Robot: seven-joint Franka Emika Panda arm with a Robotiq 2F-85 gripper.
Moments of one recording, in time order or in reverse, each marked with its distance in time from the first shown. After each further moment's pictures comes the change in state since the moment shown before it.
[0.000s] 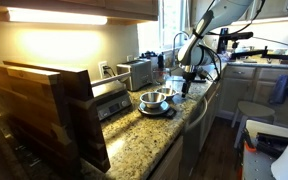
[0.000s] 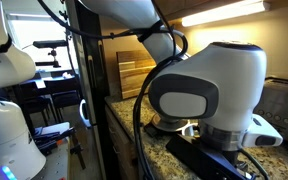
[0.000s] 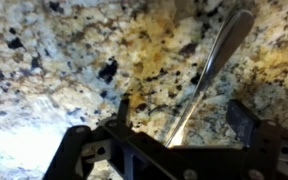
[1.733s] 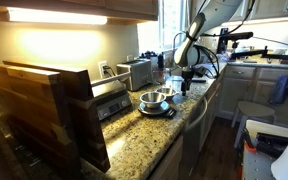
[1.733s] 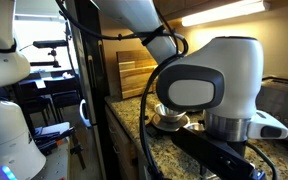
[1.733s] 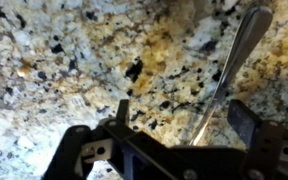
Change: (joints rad) arm 0.316 0.006 -0.305 0.042 -0.018 -0.018 0.131
